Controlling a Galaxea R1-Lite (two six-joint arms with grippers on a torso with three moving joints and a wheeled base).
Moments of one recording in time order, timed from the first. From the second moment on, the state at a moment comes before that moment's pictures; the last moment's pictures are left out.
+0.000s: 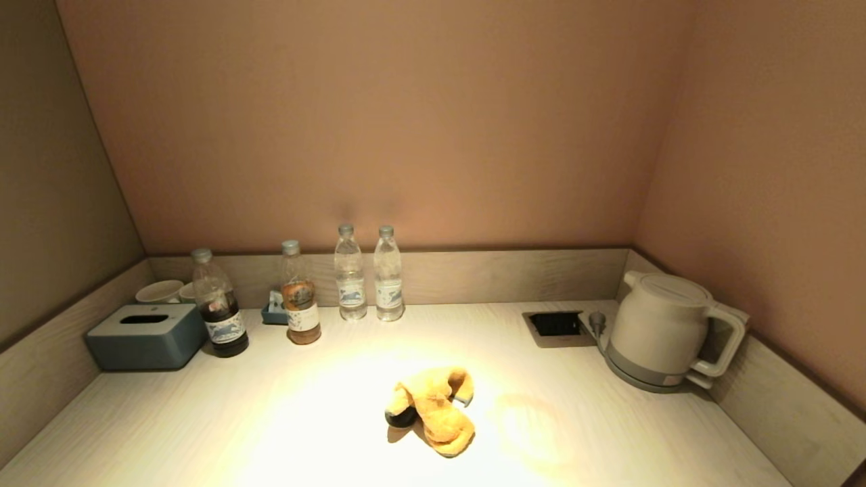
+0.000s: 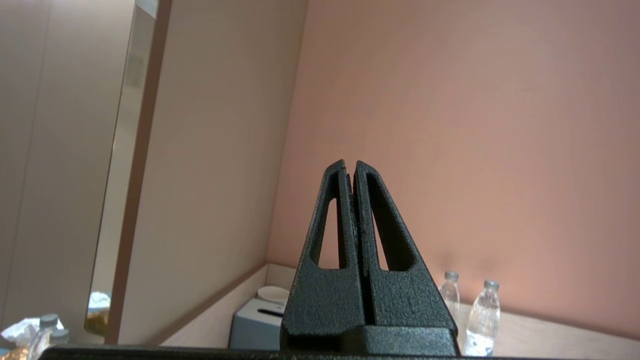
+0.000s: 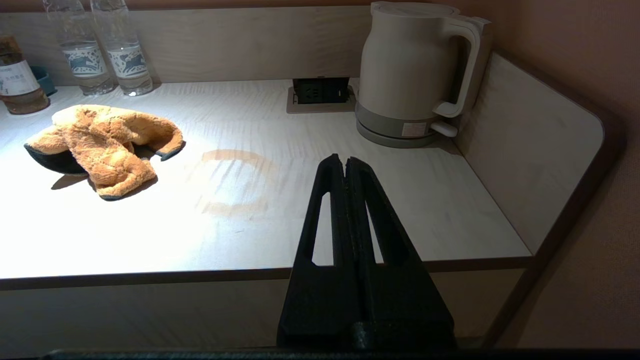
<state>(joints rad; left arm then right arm) 0.01 0.00 -0.55 -0.09 0.21 -0.02 0.00 0.00 0.00 0.00 0.00 0.01</state>
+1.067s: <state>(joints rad) 0.01 0.00 -0.04 -0.28 0.02 -0.01 0.00 0.00 0.00 0.00 -0.01 0.01</state>
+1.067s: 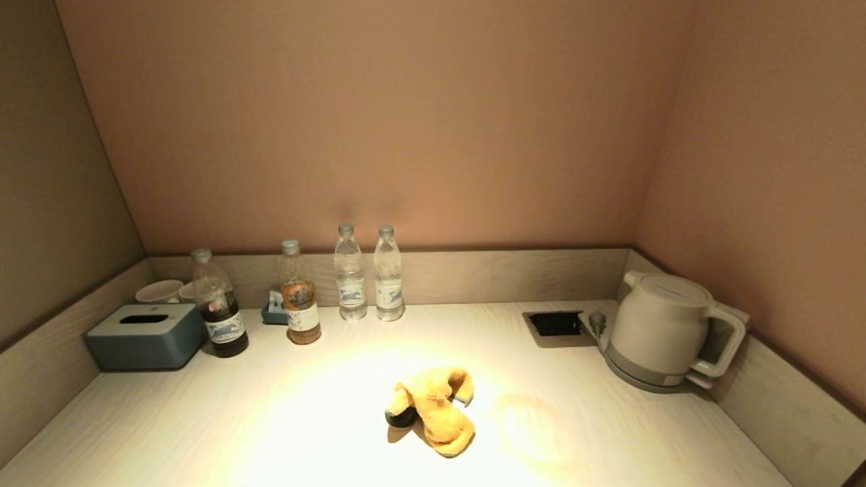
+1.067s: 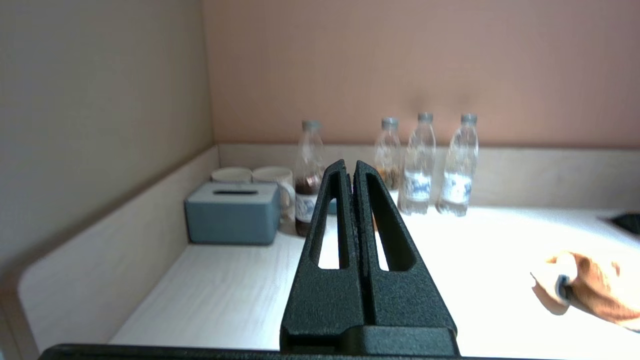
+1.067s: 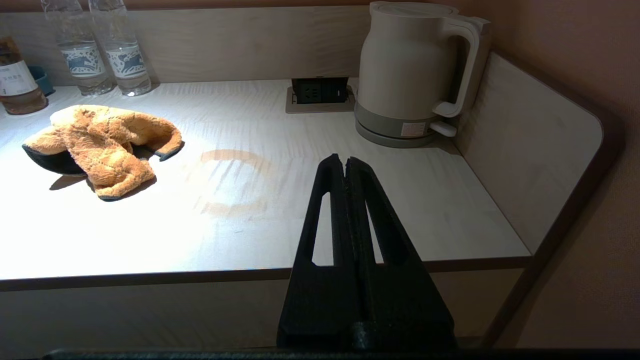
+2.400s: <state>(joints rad) 0.01 0.00 0.00 0.00 -0.01 -0.01 0.00 0.00 0.00 0.00 0.00 0.01</state>
